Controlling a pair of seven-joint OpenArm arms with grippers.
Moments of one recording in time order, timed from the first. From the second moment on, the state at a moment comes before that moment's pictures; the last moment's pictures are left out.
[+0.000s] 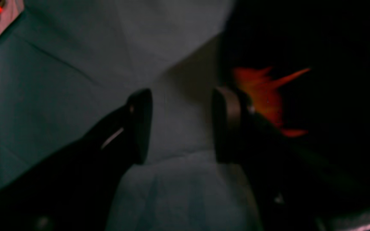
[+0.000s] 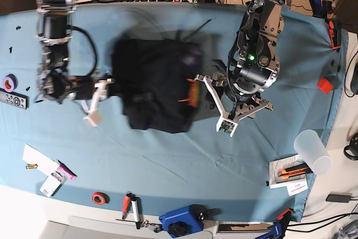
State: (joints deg) left arm -2.6 -1.4 14.5 113.5 -0.9 -5.0 68.1; right arm 15.1 26.7 3.2 66.3 64.1 39.9 -77.8
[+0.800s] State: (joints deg) left arm -2.6 -2.2 14.6 113.5 7.0 -4.4 68.1; right arm 32.4 21.4 -34.8 66.3 -7.8 32.4 -46.6
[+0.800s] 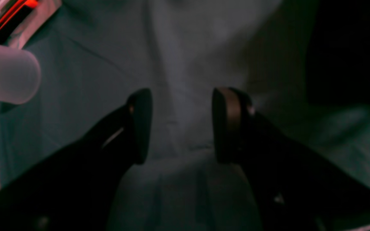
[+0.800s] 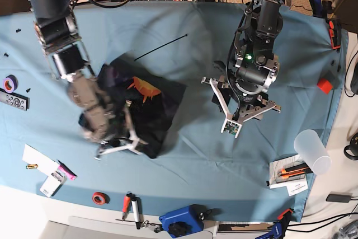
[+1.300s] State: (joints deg) left arm -2.6 -4.5 14.5 113.5 8.3 -1.6 68.1; right arm 34.4 10.6 -40.8 66.3 -12.6 26.1 -45.5
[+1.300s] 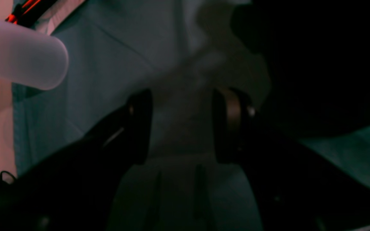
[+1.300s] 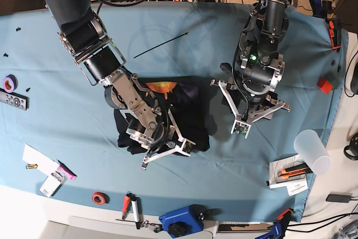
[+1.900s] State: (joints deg) left arm -2.6 -4.5 14.5 113.5 7.6 -1.6 68.1; right arm 43.9 9.2 -40.7 66.3 -20.9 8.8 -50.2
